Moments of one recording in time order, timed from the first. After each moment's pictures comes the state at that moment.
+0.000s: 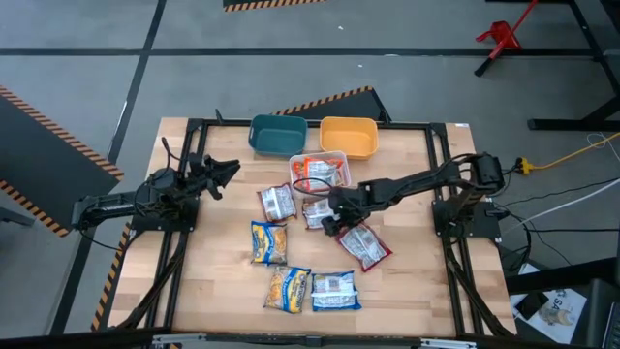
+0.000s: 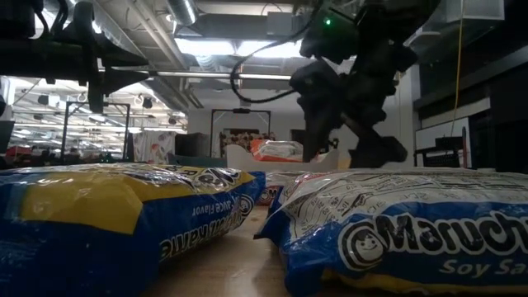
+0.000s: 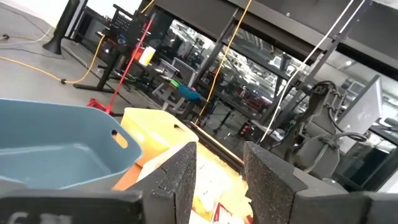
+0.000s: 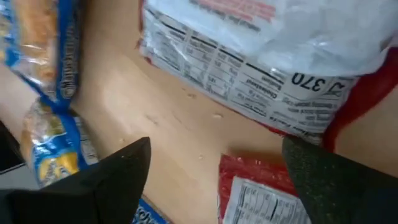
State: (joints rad) left arm 0.20 0.01 0.01 0.17 -0.30 -0.55; right arm 0.03 1.75 1.00 -0.29 -0.26 1.09
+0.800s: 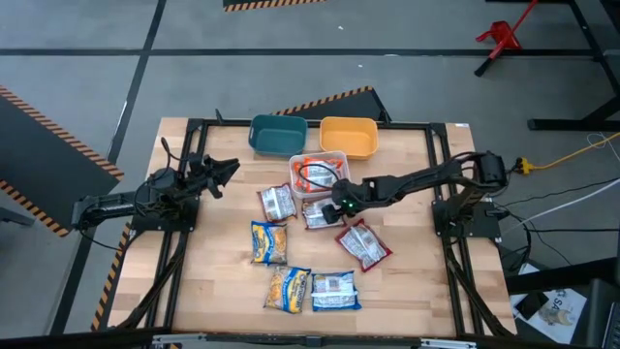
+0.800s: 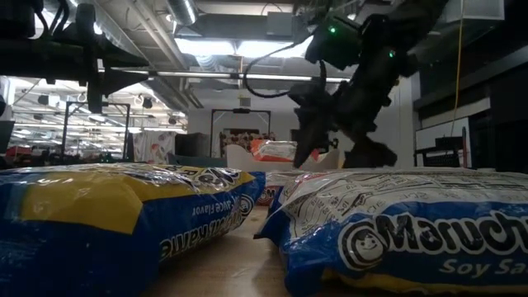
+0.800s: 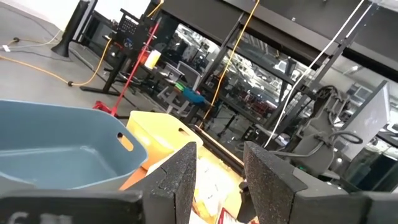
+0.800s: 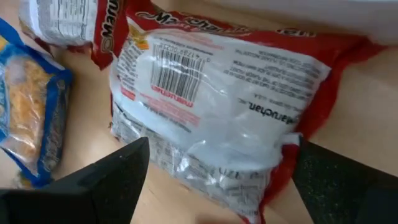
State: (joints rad) left arm 0.20 0.01 0.01 0.17 -0.33 -0.55; right arm -0.02 1.73 0.92 -0.17 -0.05 1.09
